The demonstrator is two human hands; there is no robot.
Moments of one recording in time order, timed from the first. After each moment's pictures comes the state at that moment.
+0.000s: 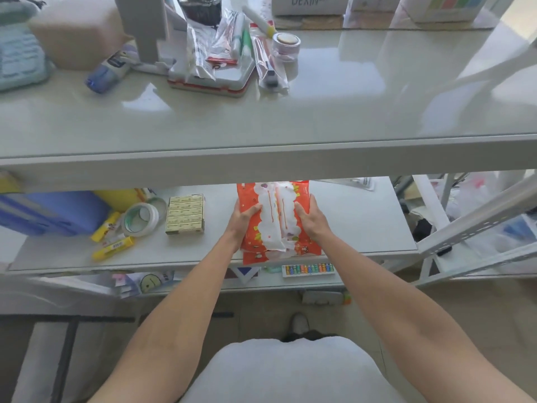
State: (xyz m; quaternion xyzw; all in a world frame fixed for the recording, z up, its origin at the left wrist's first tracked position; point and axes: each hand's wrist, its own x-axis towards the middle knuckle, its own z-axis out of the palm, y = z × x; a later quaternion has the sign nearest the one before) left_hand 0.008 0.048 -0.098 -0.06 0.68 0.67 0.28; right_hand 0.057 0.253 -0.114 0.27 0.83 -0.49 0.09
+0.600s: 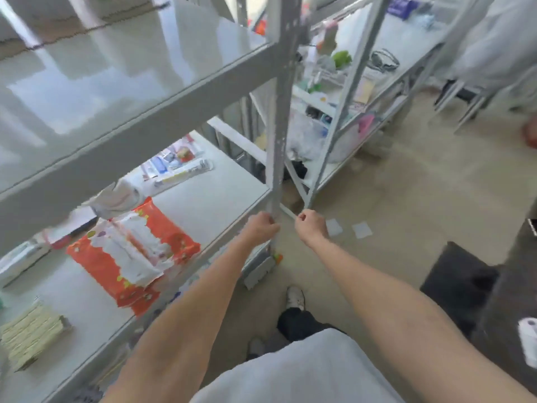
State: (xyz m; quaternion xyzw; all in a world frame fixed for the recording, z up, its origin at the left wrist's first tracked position) left_hand 0.189 0.300 -0.088 0.44 0.79 0.17 0.40; right_hand 0.330 0.376 -0.106 0.62 0.69 -0.38 -0.05
